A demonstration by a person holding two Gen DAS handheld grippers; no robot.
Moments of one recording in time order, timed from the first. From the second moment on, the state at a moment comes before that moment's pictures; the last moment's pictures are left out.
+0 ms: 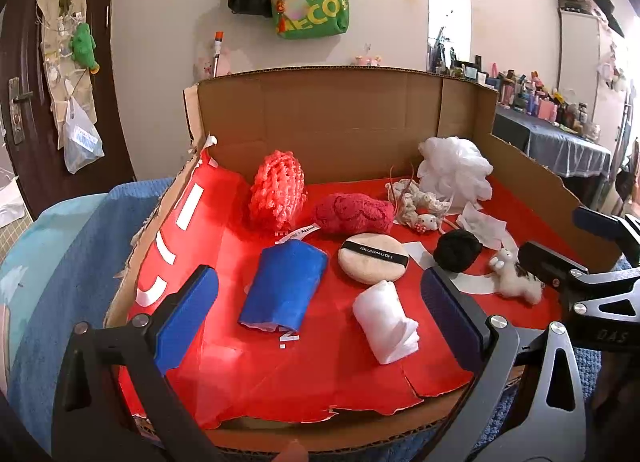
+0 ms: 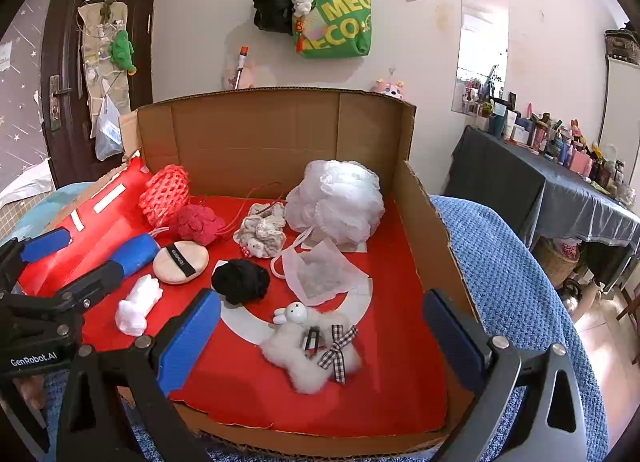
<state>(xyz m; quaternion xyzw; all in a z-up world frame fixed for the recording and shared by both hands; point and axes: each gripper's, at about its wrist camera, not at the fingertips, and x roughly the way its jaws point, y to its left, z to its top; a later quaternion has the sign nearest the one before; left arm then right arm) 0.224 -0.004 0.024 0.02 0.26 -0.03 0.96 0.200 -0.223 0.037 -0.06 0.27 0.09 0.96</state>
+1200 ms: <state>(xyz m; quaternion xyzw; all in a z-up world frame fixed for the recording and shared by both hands) 0.223 -0.005 0.025 0.02 0.26 -0.03 0.96 0.200 -0.224 0.038 -0.06 0.27 0.08 0.96</state>
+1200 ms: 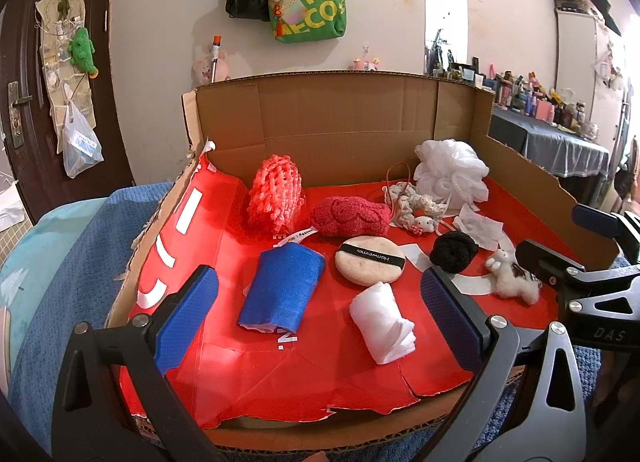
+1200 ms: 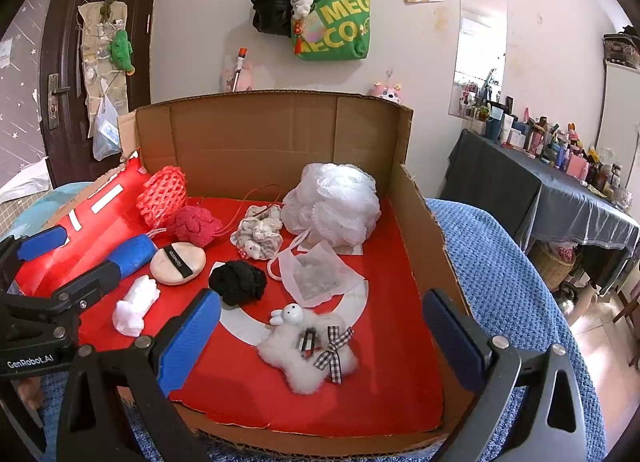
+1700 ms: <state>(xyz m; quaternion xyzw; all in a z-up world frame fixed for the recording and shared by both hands) 0.223 -0.005 0.025 0.02 0.26 -0.03 0.96 0.202 -0.225 0.038 -0.06 0.27 0.08 0.96</state>
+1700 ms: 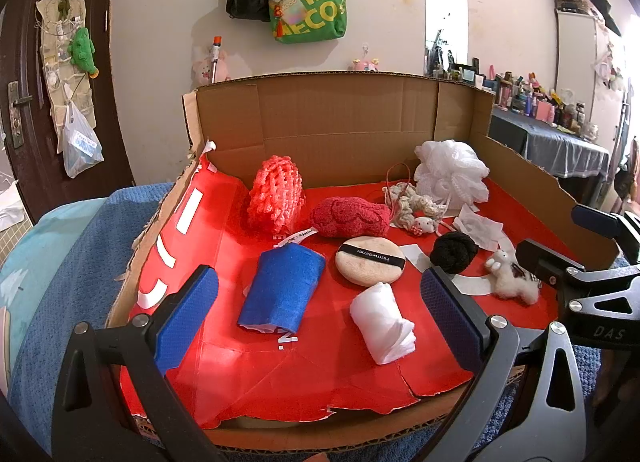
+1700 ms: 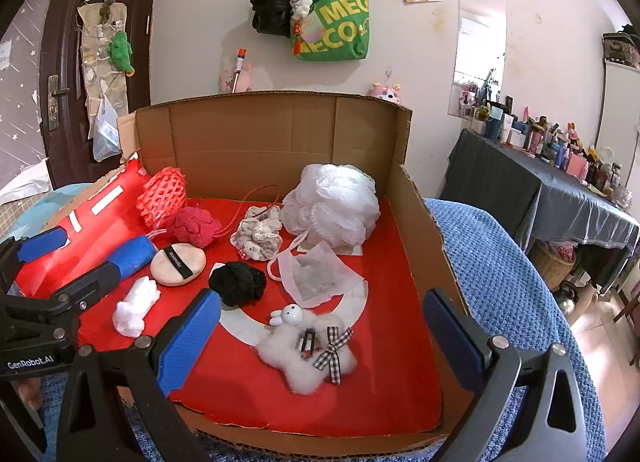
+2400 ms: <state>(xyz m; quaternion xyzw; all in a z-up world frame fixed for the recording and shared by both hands) 0.224 -0.005 0.027 0.02 0.26 -0.03 0.96 0.202 -0.225 0.037 -0.07 0.27 0.08 0.96</state>
